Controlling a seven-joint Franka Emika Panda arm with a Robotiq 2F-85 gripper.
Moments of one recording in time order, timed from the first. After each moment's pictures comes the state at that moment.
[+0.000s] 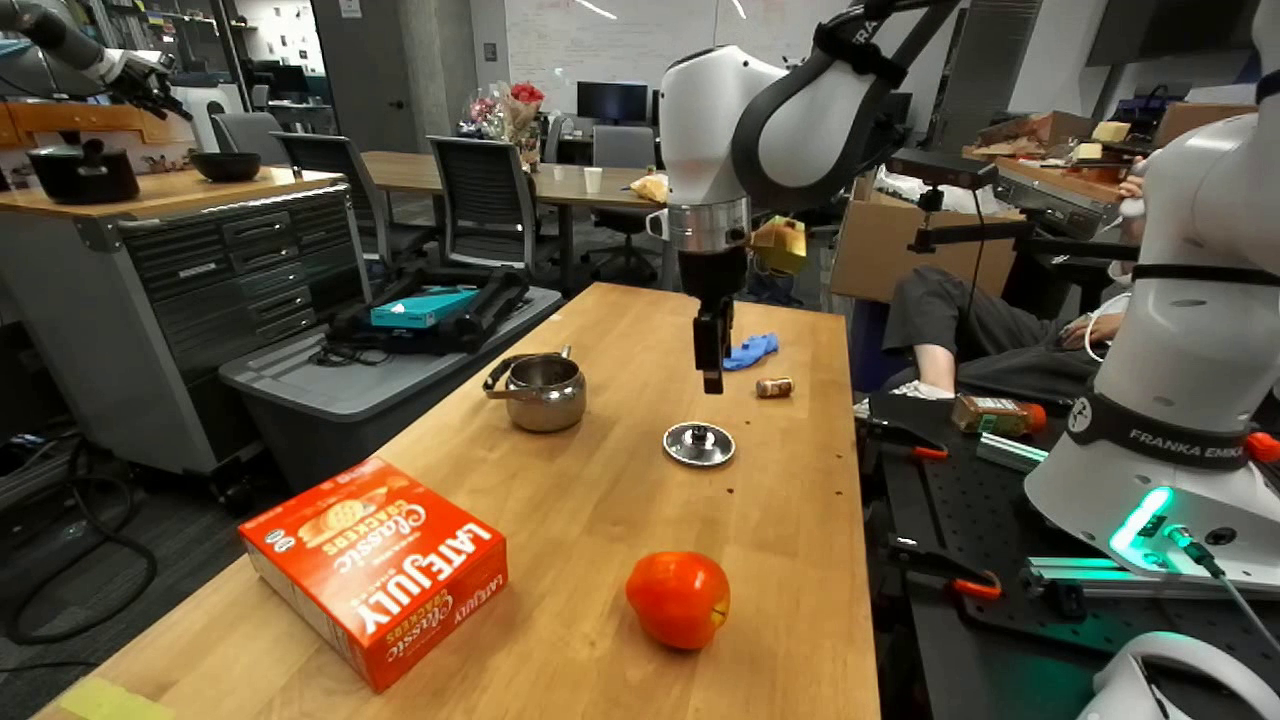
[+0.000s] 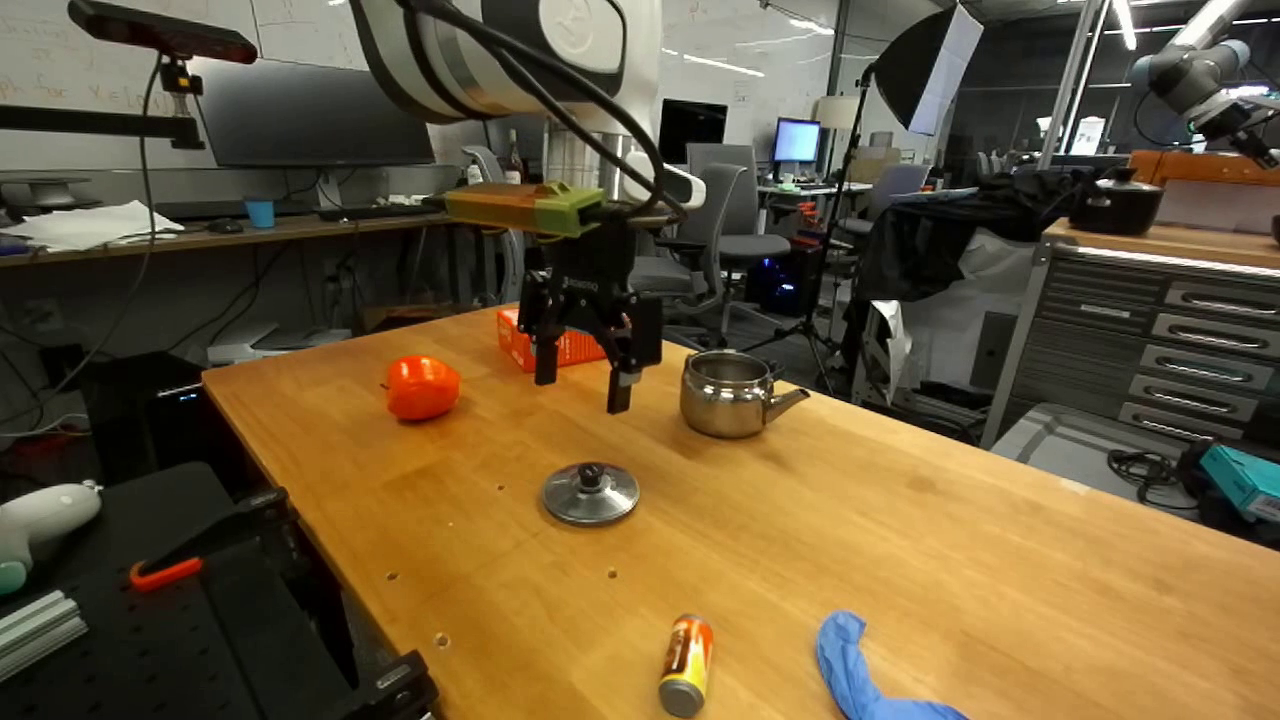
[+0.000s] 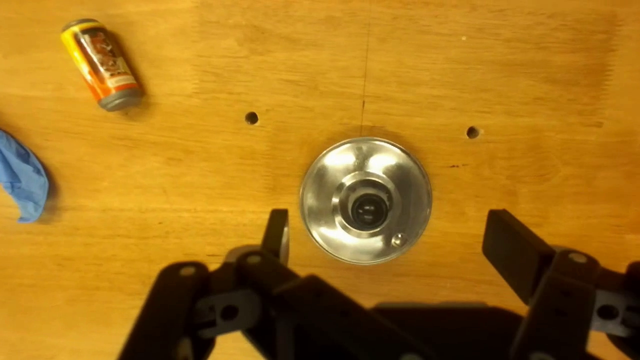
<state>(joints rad) 0.01 0.09 0.00 -2.49 -0.11 2.44 0.02</state>
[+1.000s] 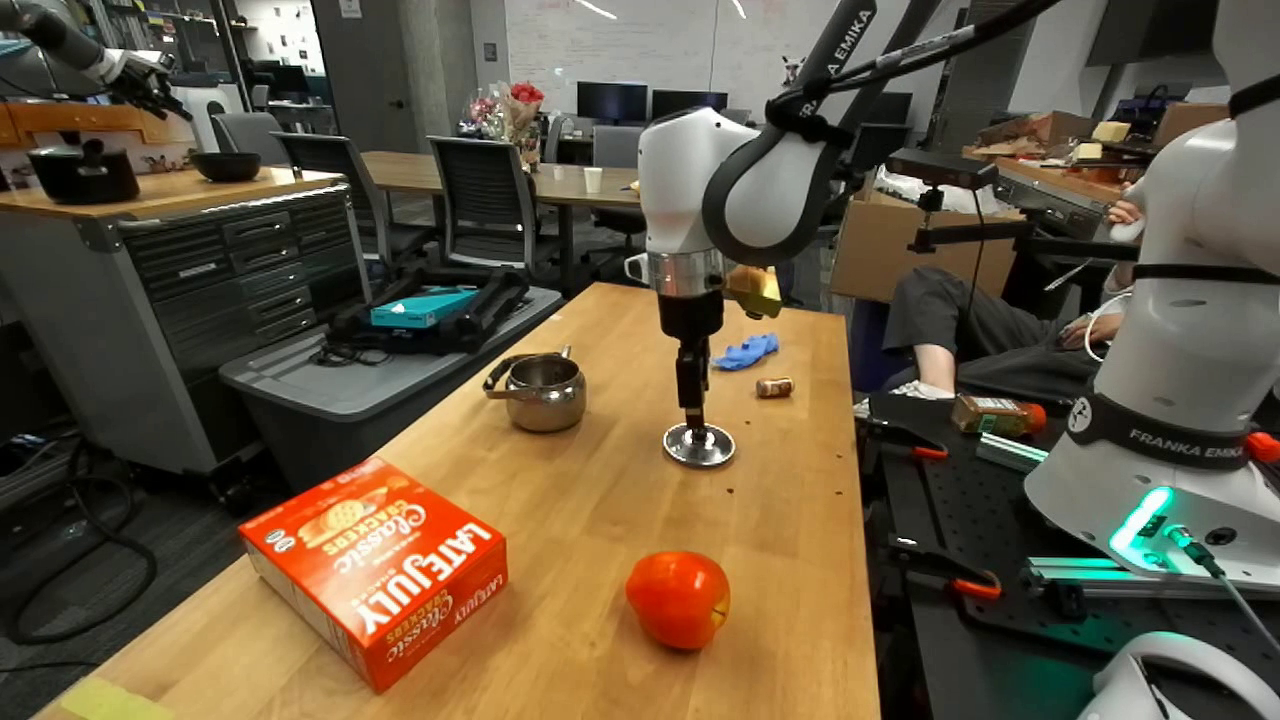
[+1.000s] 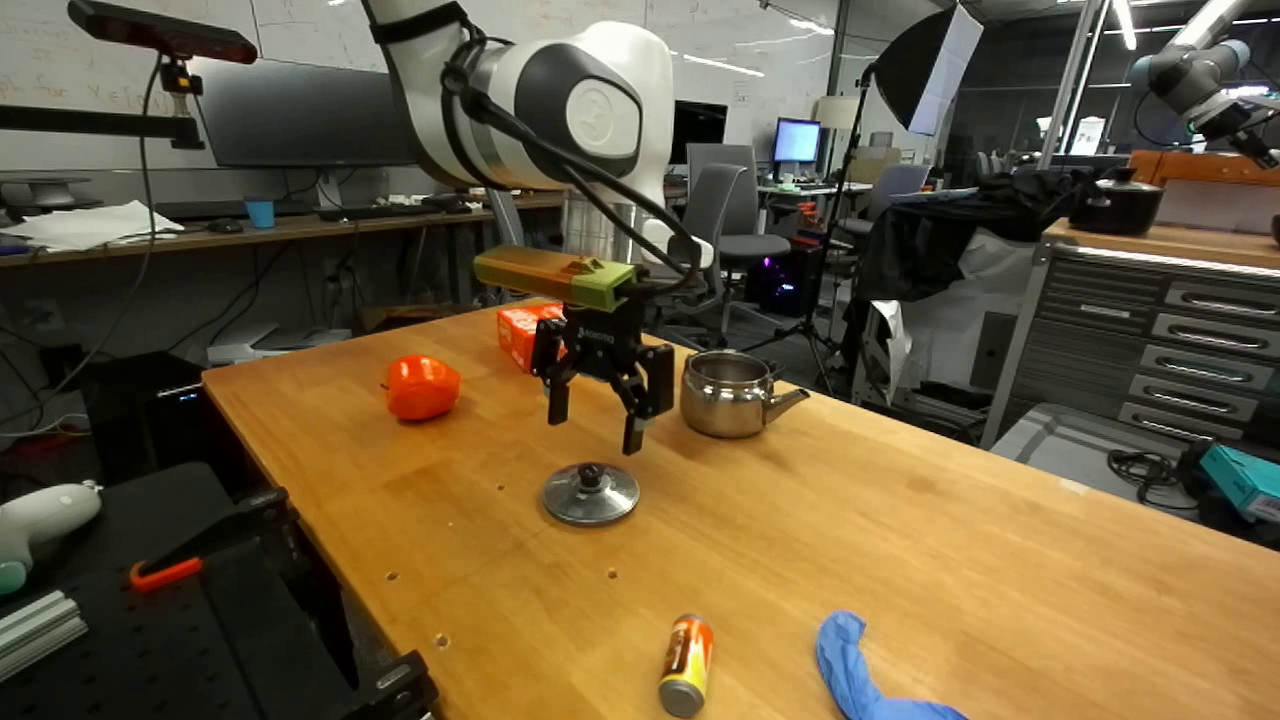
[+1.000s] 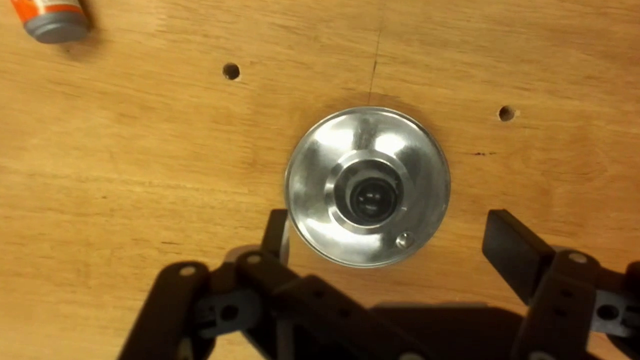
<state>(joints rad) 0.01 0.26 0.00 -2.43 -0.10 2.55 -0.07</state>
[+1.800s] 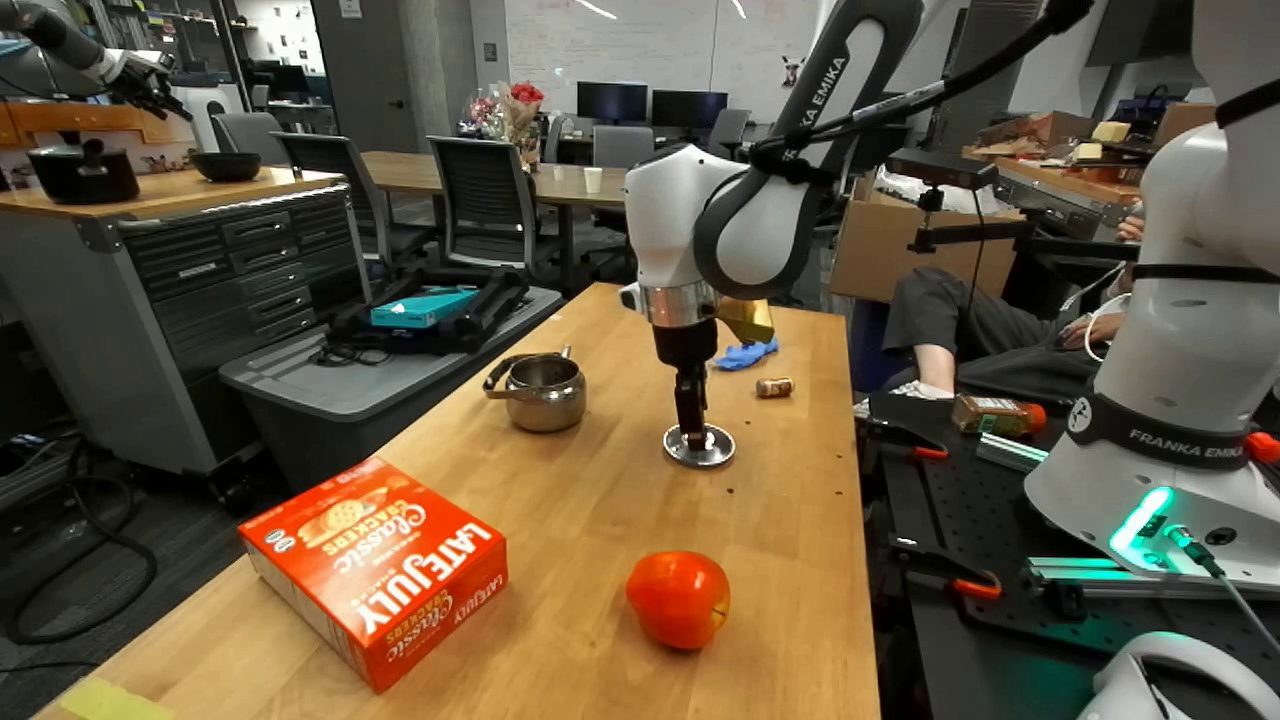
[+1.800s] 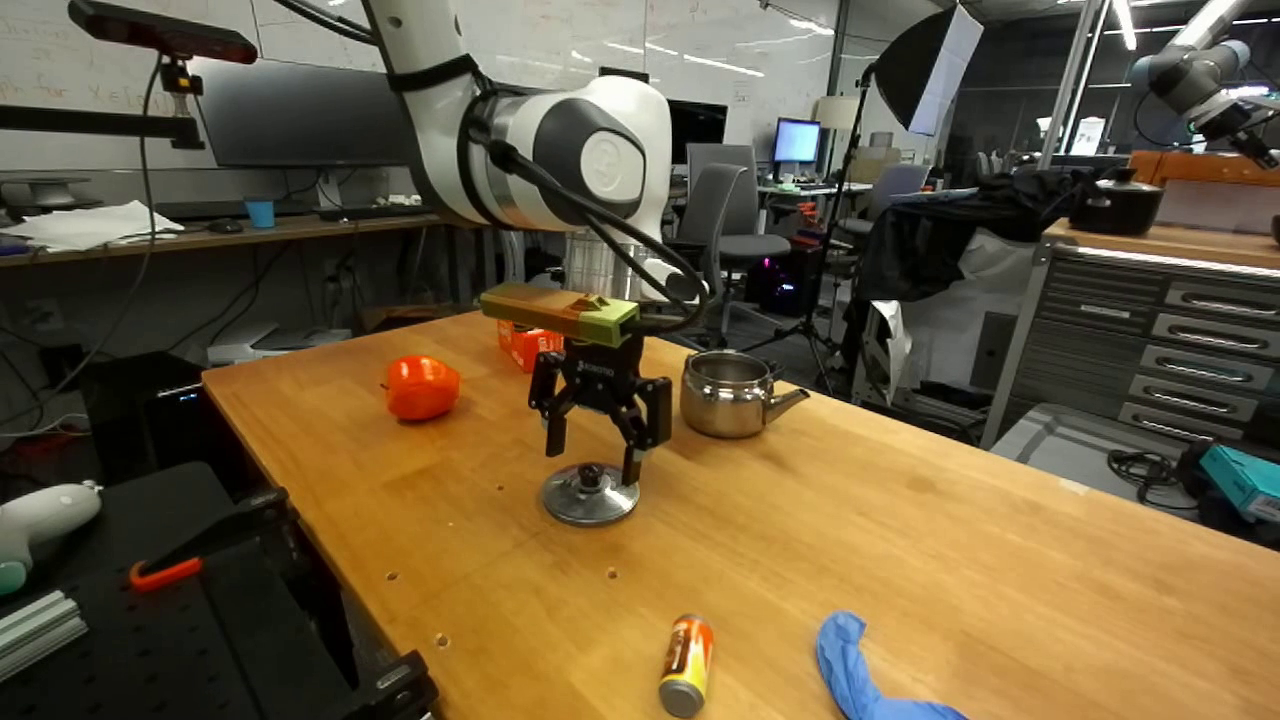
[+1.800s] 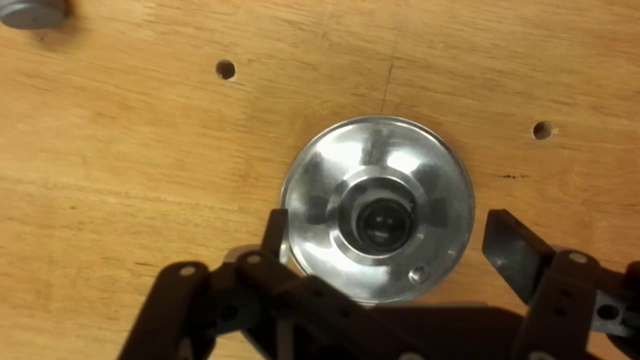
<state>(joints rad) 0.02 0.37 -0.01 -2.38 -0.16 2.55 -0.05</state>
